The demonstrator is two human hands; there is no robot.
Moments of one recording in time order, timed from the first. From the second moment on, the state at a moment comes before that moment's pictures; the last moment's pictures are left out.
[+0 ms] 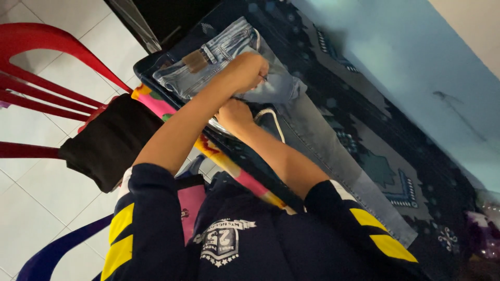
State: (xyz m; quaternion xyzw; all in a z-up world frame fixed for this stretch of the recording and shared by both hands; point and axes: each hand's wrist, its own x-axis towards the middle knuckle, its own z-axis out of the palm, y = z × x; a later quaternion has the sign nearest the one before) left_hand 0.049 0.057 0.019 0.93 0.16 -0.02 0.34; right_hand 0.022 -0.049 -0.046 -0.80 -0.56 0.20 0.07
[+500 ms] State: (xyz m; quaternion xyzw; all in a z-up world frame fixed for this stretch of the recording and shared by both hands) left_hand -0.014 0.036 0.043 0.92 0.18 0.03 0.36; right_hand 0.086 -0.252 -0.020 -0.93 -0.31 0.21 0.01
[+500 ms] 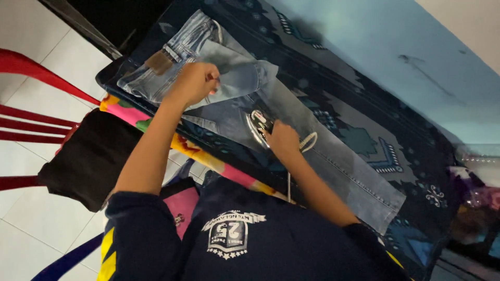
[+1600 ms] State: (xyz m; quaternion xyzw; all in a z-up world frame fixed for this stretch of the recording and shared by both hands) left_hand -0.104 -0.160 -0.159 0.92 0.09 0.37 0.05; right_hand 0.080 -0.437 0.052 -0.90 -0.31 0.29 -0.08
